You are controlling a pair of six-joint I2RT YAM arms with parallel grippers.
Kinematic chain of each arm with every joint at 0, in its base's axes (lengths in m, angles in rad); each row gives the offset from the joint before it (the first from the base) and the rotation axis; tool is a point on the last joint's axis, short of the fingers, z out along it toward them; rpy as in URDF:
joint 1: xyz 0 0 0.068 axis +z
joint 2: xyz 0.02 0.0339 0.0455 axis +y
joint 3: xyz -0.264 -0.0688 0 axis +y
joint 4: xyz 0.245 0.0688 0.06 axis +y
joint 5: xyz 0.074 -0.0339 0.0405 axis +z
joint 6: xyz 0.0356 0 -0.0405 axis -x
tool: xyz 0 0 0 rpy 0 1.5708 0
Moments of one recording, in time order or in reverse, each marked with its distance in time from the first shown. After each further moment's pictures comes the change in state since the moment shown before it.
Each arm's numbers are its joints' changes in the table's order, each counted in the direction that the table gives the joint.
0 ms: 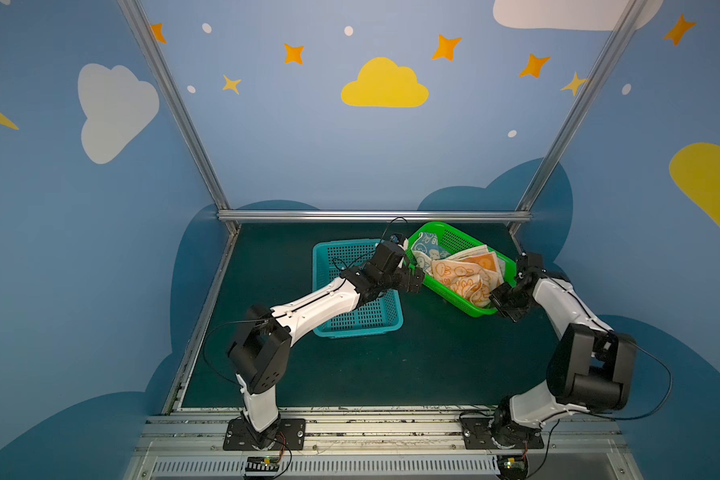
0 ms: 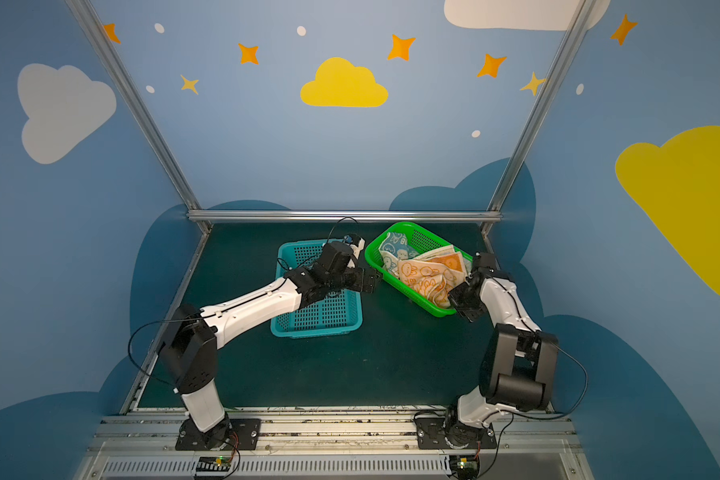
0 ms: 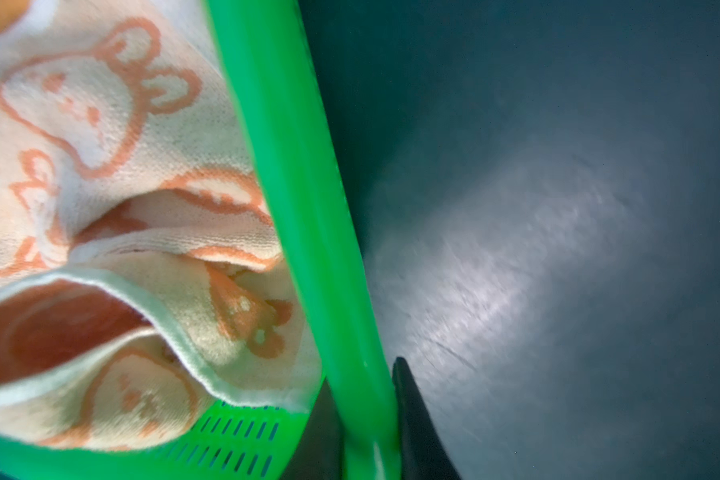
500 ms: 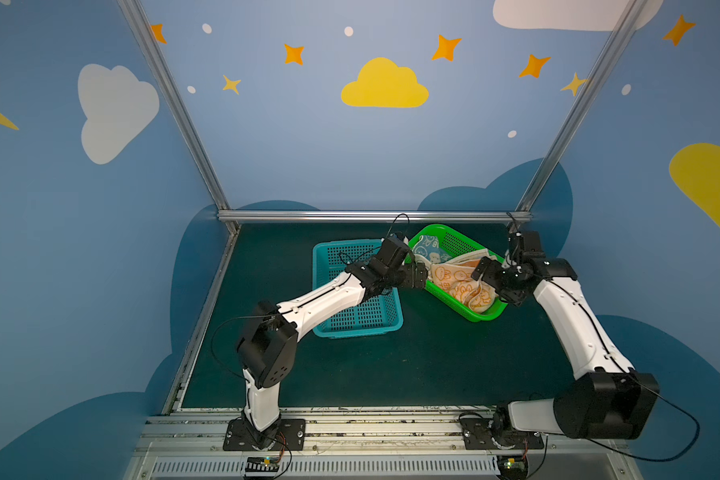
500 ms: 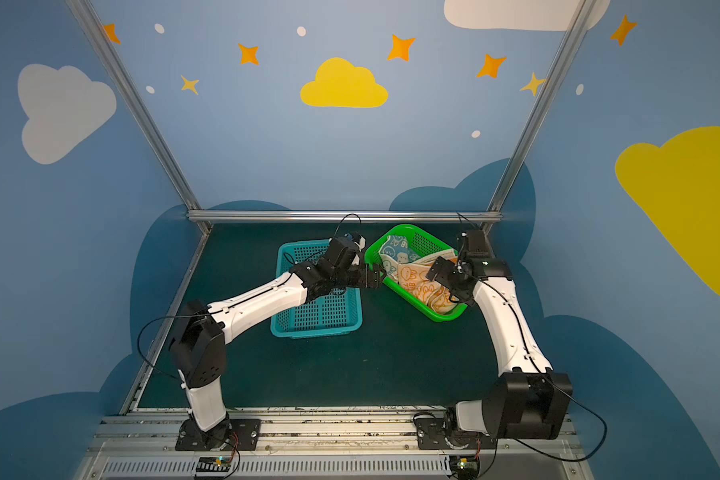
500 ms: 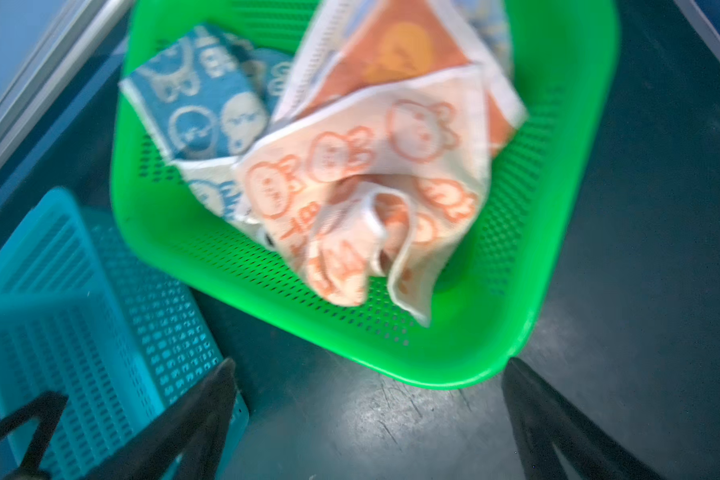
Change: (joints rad) left arm 0.001 0.001 -0.045 0.083 -0.013 0.126; right arm 0.269 -0.130 -0.254 0.090 -0.078 0.330
